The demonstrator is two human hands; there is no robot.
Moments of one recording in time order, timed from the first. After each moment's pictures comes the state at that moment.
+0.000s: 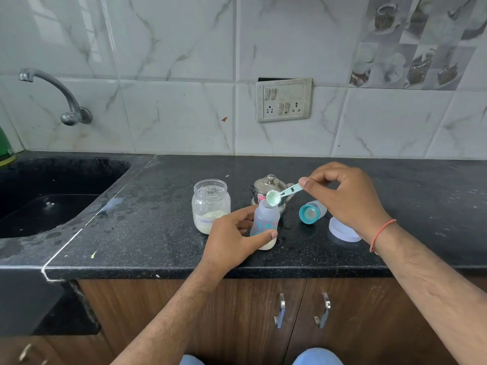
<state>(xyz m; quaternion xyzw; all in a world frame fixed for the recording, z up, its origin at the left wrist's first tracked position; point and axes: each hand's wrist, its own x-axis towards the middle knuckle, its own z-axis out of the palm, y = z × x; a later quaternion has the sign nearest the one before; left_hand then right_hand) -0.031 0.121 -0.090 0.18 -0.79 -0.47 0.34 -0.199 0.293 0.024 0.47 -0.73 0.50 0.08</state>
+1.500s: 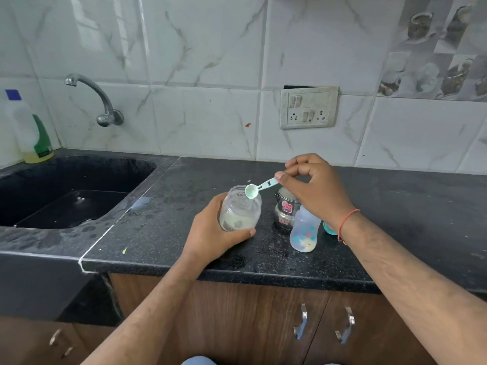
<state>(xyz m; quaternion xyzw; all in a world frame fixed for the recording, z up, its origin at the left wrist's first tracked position) 0.027 0.057 -0.079 0.27 -0.80 -0.36 0.38 -0.166 0.203 0.031 0.51 -0.69 0.52 0.04</state>
